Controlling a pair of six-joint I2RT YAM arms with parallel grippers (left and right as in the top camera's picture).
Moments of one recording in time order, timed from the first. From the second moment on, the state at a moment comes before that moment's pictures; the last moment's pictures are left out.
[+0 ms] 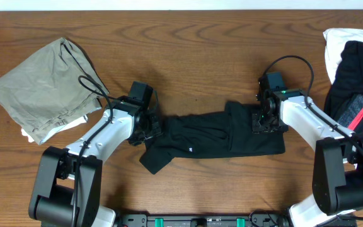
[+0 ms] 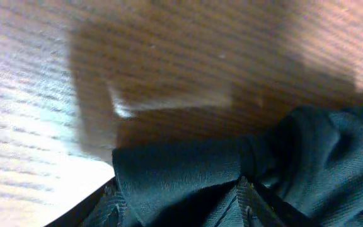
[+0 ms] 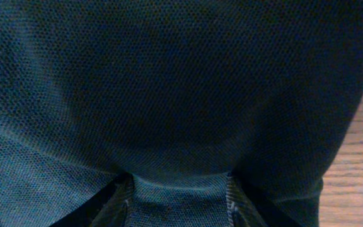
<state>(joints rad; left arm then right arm) -0.30 1.66 0.89 -0.65 0.18 -0.64 0.17 1.75 0.99 -0.75 0.03 0.22</state>
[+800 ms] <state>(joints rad) -0.30 1.66 0.89 -0.62 0.17 -0.64 0.17 1.75 0.99 -0.76 0.03 0.22</state>
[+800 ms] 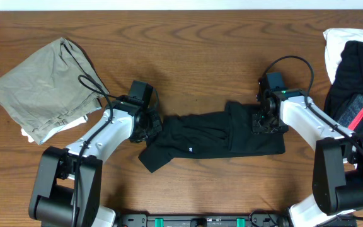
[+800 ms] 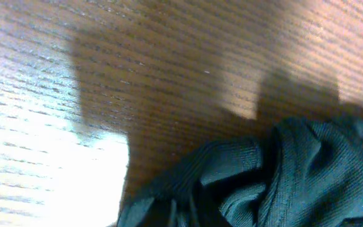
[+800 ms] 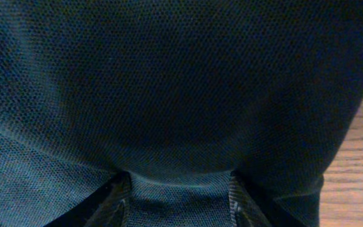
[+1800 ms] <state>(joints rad) -0.09 1.66 0.89 -0.51 0.10 -0.75 0.17 1.75 0.99 -0.77 -0.01 0.21</state>
